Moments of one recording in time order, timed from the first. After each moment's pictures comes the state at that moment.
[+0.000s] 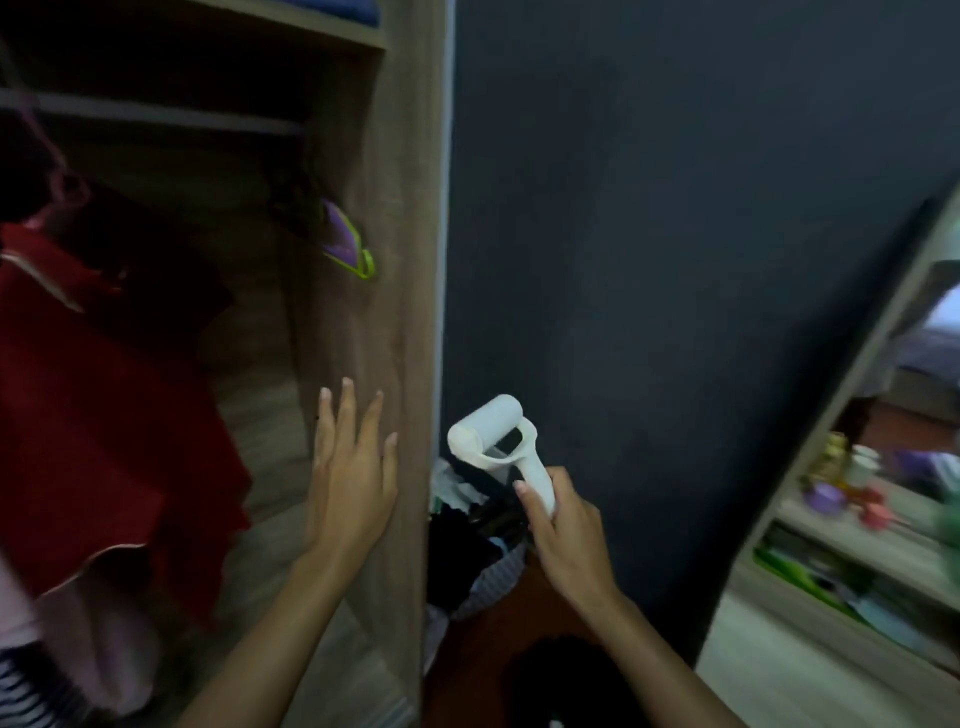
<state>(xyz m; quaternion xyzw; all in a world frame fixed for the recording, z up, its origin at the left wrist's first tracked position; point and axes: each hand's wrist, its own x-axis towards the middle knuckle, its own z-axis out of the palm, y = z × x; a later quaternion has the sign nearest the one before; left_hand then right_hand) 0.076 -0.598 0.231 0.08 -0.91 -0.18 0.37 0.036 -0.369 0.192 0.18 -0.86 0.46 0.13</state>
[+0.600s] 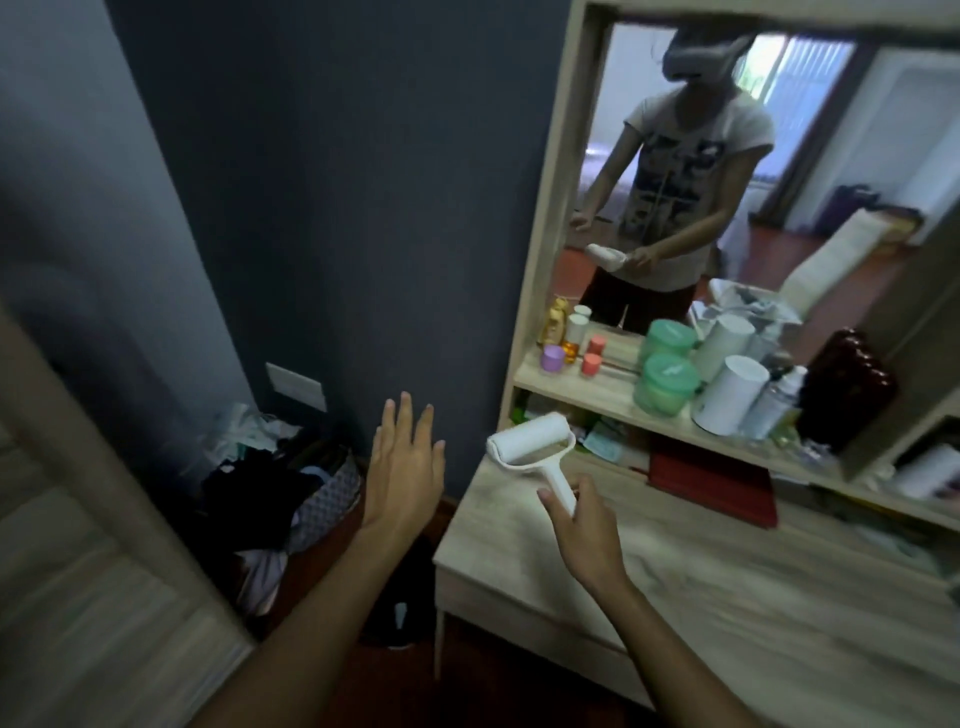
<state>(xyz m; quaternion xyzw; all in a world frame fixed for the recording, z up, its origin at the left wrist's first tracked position) 0.006 -0.209 0.127 -0.08 -0.96 -0.21 0.17 0.066 0.003 0.095 -0.13 -0.89 0.43 0.11</state>
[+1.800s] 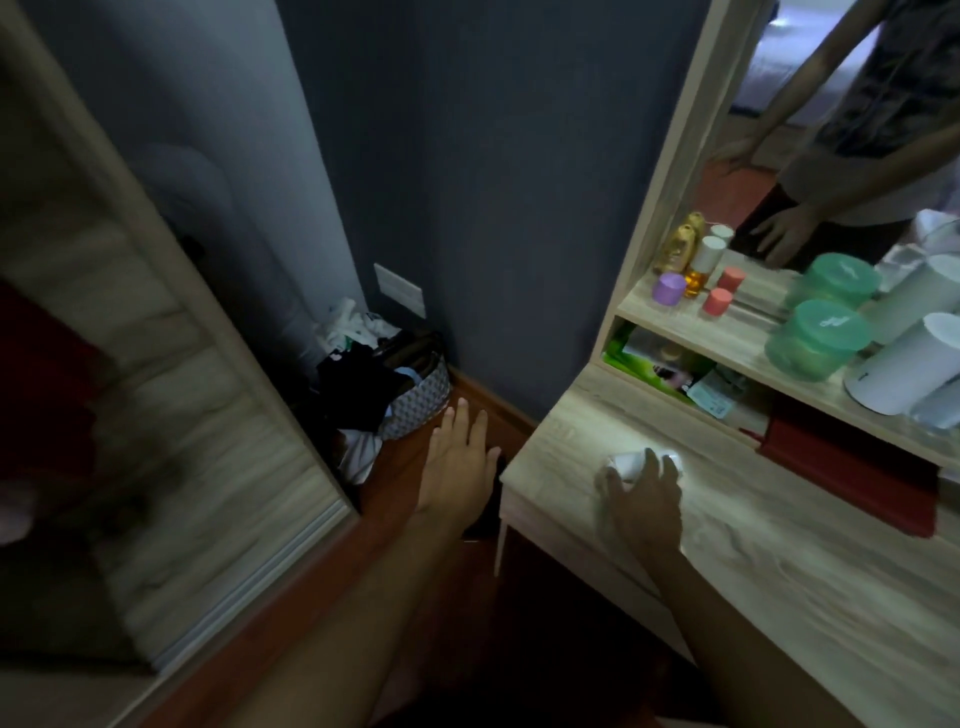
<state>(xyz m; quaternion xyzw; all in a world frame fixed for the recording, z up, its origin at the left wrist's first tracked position) 0.051 -0.215 0.051 0.02 -0.99 -0.16 -0.02 0.037 0.016 -0.005 -0.18 -0.94 0.30 -0.01</state>
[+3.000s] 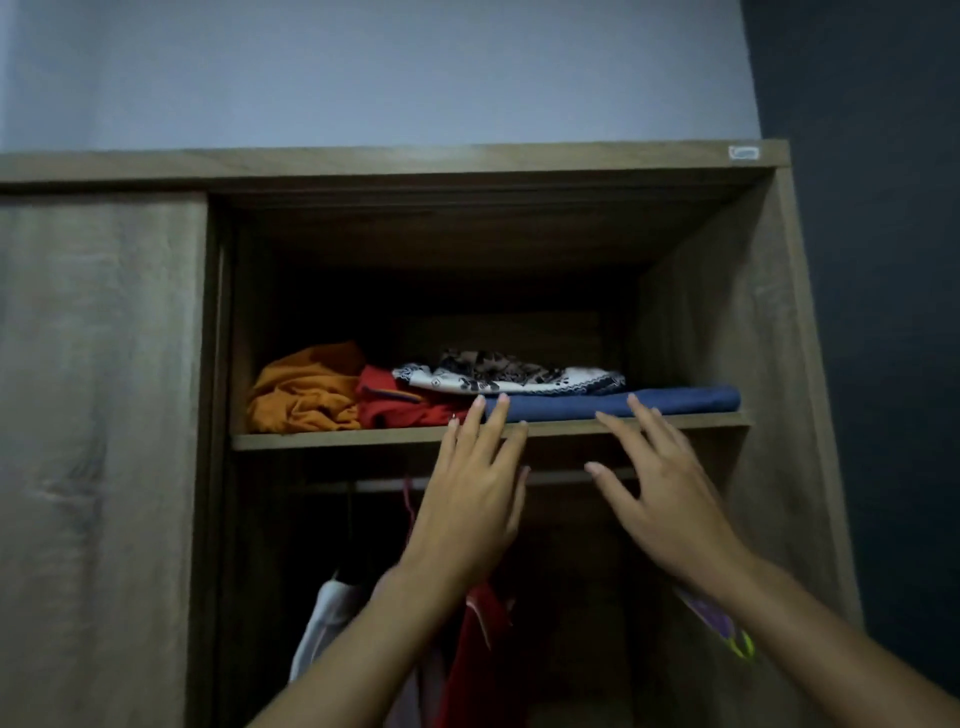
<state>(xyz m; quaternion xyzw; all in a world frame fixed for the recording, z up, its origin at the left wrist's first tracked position) 0.133 -0.767 0.544 0.17 -0.82 0.27 0.49 -0.023 -0.637 0.543 0.51 -0.70 0.39 0.31</state>
